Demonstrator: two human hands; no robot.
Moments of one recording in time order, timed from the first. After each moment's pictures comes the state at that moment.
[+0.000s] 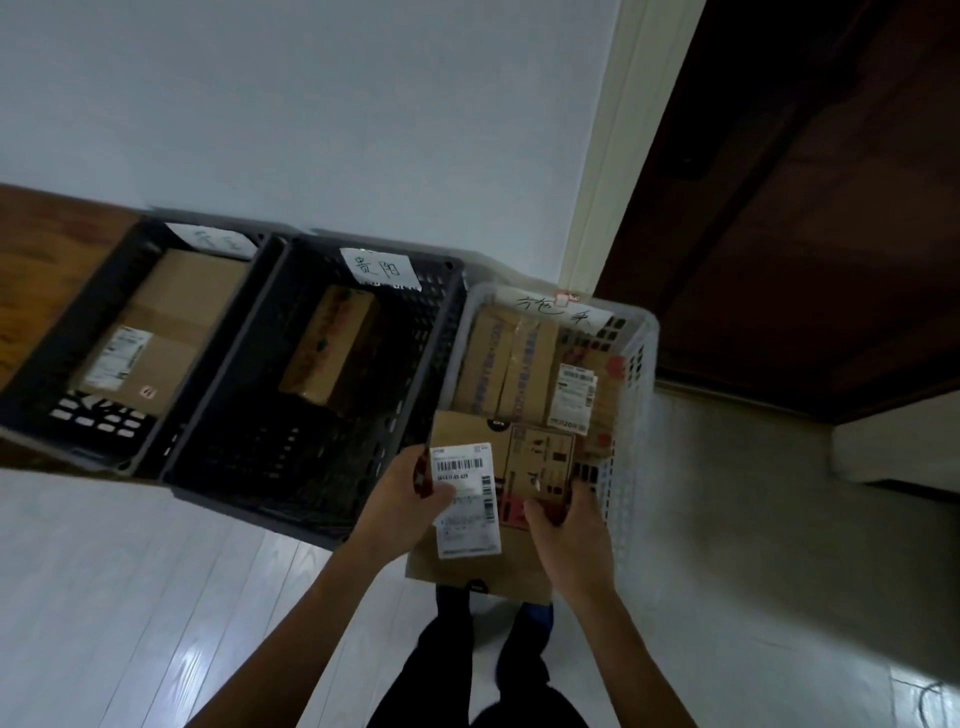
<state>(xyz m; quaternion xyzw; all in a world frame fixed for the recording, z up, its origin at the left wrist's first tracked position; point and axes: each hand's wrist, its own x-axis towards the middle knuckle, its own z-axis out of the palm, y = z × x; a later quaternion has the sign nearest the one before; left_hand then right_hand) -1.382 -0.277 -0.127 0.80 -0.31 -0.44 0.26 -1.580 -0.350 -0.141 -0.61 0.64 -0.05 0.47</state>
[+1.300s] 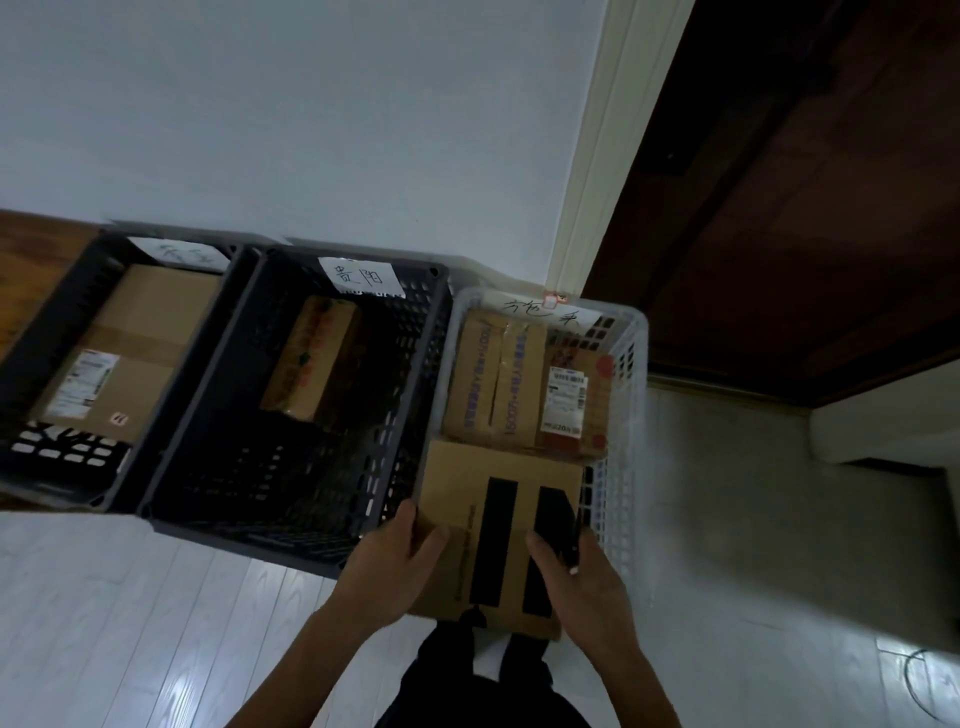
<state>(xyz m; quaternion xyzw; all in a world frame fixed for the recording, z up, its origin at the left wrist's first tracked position) -1.377 -0.245 -0.121 0.80 -0.35 -0.46 0.15 -1.591 -0.328 -0.118 -0.50 0.65 0.05 0.57</state>
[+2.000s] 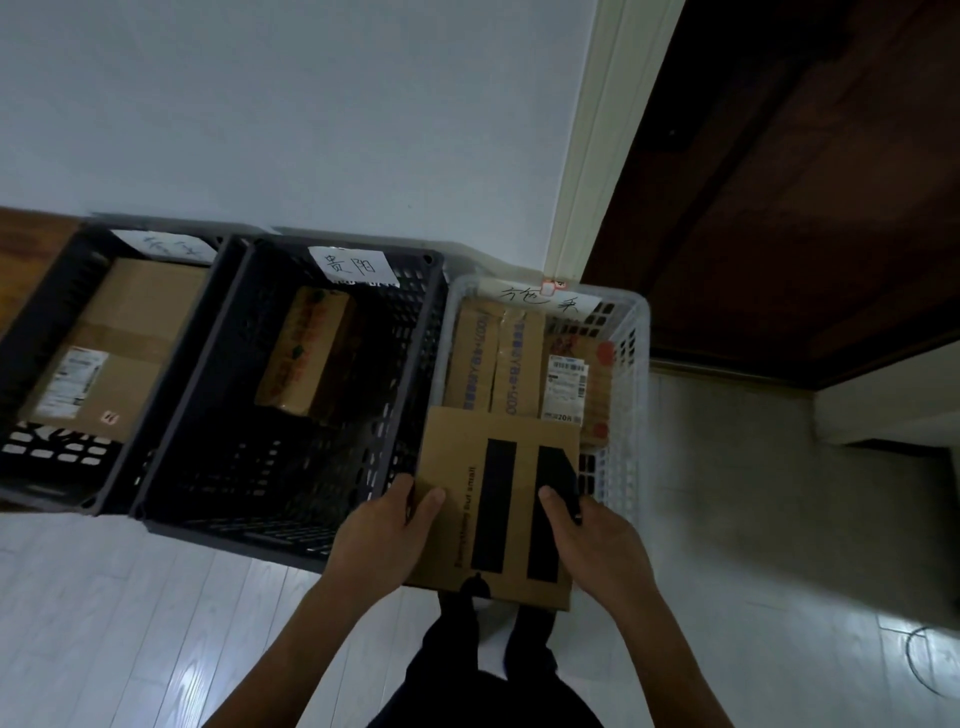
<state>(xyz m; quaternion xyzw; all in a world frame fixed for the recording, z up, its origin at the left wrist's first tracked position) -1.363 -0.268 -0.124 0.83 -0.41 -0.38 0.05 -1.580 -0.368 -0.118 -0.62 0.63 0.13 0.46</state>
